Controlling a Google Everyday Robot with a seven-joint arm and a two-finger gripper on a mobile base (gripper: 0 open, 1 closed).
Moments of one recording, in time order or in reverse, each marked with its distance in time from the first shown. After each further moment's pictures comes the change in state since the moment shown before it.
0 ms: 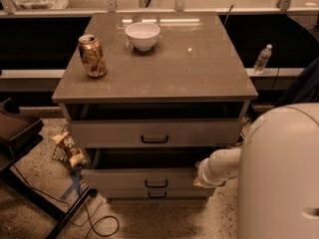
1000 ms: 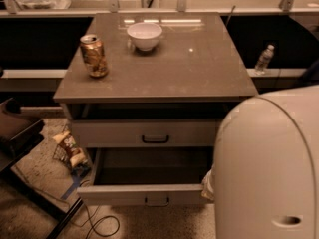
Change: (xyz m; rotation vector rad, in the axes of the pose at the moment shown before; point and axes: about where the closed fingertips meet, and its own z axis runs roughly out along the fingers) arm 0.029 0.047 -0.034 -0.057 0.133 0.106
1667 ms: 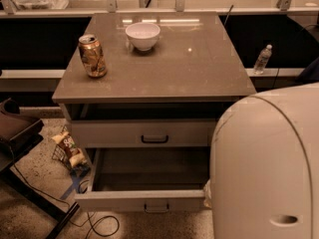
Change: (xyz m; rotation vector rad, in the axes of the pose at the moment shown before) arm 0.016 0.040 0.001 -0.109 0.056 -0.032
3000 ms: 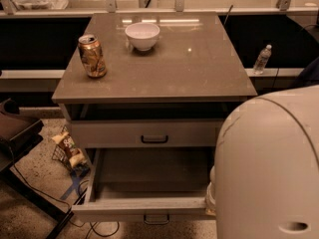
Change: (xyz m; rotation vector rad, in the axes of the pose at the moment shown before) arm 0.002 0.020 -0.004 -0.074 0.021 -0.042
